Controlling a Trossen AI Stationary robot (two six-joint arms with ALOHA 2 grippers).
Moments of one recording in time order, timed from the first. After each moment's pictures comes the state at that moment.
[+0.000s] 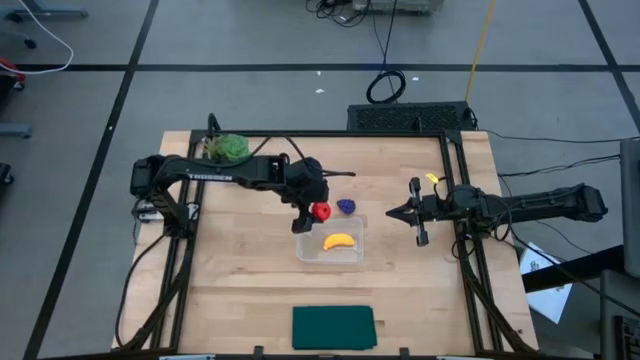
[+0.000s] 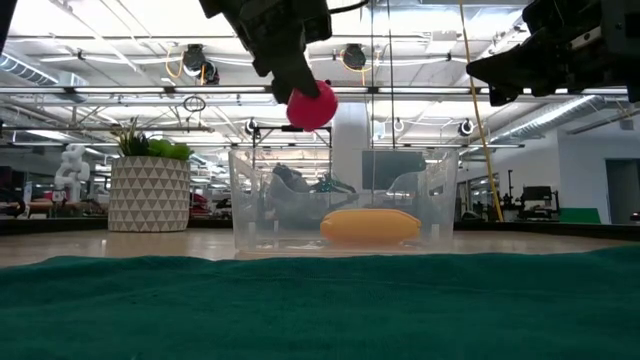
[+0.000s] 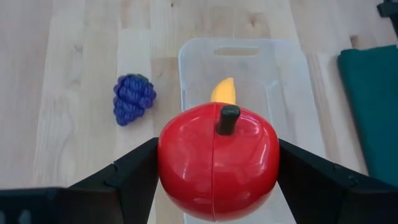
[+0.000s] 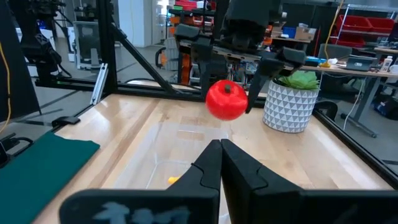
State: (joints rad) left arm 0.11 1.70 1.40 -0.63 0.23 0.10; right arm -0.01 0.57 0.14 0.40 -0.08 -0.07
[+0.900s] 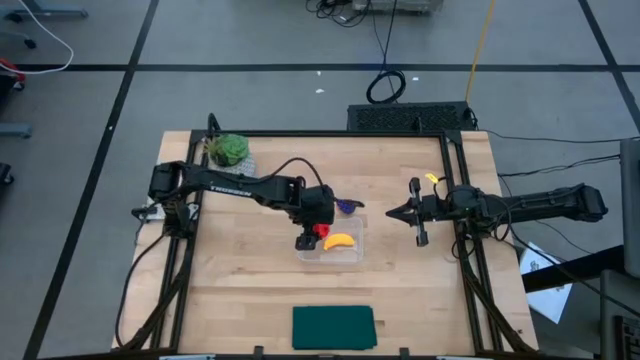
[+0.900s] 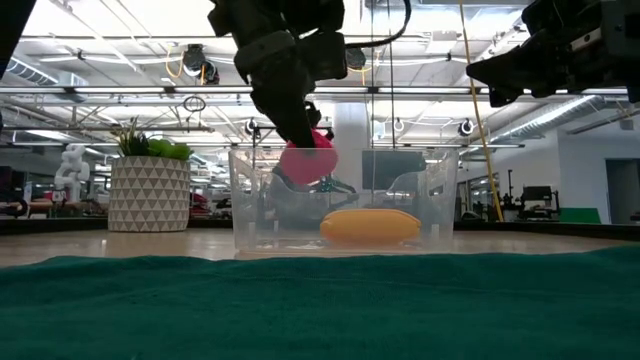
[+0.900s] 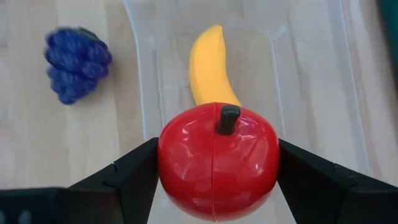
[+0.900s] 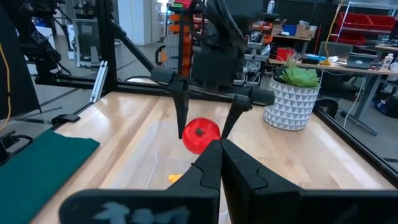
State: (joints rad) left arm 0.02 1.85 1.39 -0.64 0.15 0.11; right arm -0.01 0.58 0.14 0.39 -0.08 -0.07
